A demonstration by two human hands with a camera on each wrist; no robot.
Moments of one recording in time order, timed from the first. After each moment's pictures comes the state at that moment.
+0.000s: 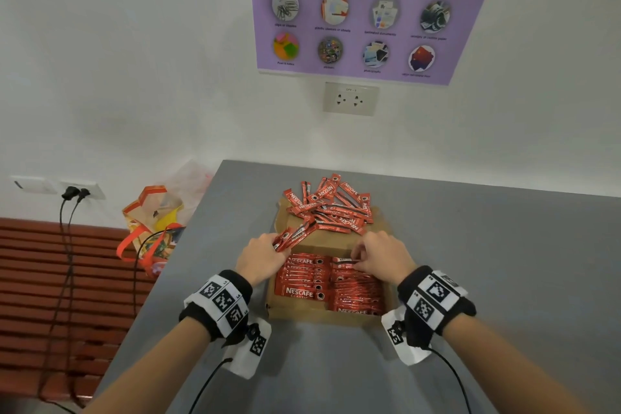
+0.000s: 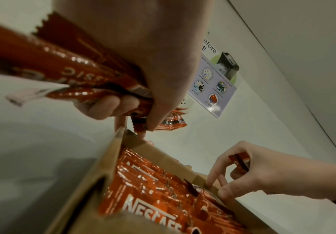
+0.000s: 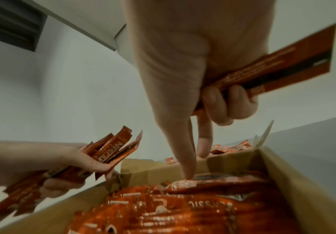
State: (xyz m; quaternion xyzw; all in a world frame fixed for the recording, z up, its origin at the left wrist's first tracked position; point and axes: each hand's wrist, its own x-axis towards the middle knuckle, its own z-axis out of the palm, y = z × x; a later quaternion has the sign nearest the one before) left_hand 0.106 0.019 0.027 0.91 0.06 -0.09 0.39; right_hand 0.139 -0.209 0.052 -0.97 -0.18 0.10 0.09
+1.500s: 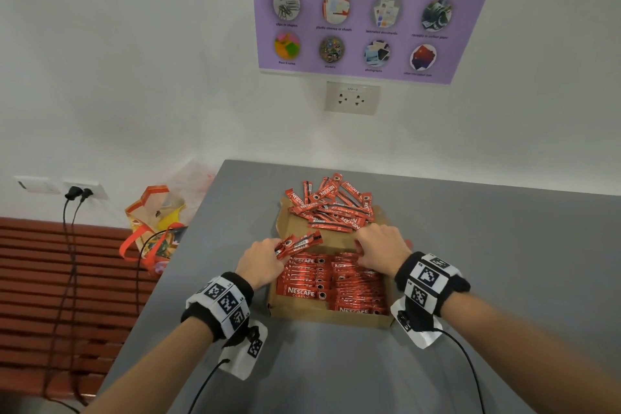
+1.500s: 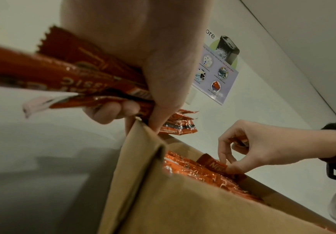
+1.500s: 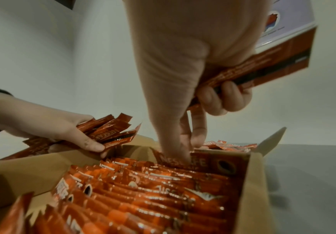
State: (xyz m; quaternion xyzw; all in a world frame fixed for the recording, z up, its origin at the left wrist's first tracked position) left_hand 0.109 0.028 0.001 0.94 0.04 -0.10 0.33; right_hand 0.151 -0.201 0.057 -0.96 -0.26 0.06 -0.05
